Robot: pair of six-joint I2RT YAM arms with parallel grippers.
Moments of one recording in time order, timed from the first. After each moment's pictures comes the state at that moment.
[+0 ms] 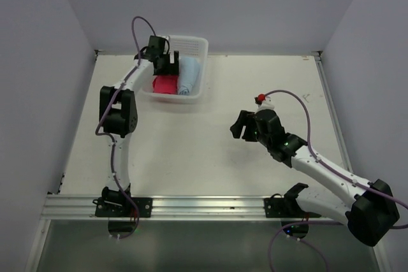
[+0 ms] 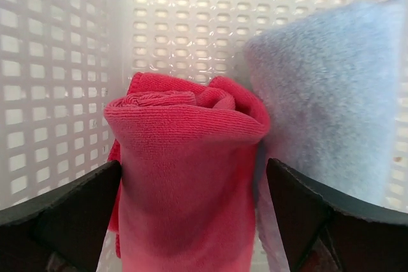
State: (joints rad) left arm -0.20 2.30 1.99 -0.53 -0.04 -0.18; right arm 0.63 1.04 0.63 -0.18 0.16 0.63
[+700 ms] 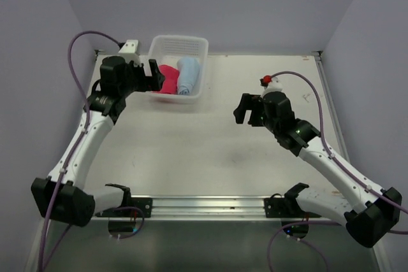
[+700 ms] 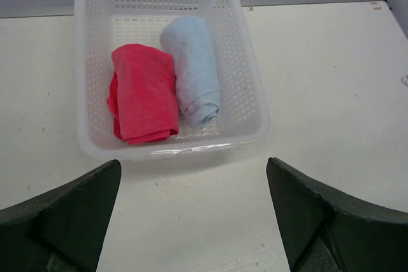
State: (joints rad) left arm -0.20 1.28 1.23 -0.35 0.13 -0.20; right arm 0.60 1.03 0.91 -0.40 0.19 0.50
